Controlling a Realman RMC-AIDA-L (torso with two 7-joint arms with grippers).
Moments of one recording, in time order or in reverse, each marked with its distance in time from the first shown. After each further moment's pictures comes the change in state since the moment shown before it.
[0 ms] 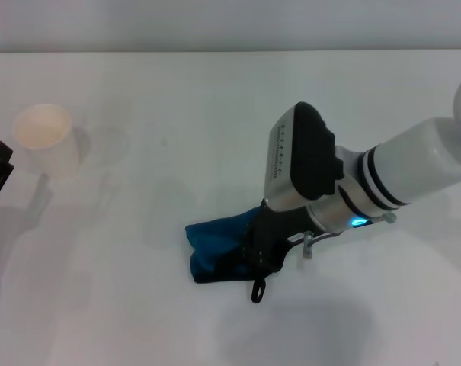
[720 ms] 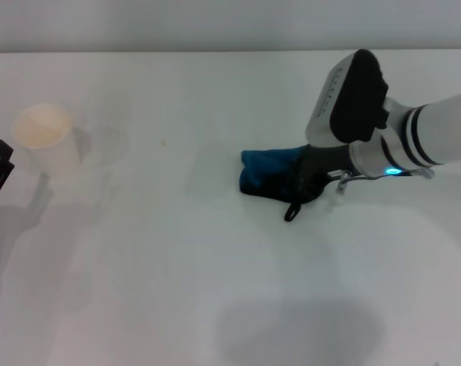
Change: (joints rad) left arm -0.003 0.001 0.001 0.001 0.000 -0.001 0.000; right arm -0.011 -0.009 0.200 0.096 -0.148 0.202 0.002
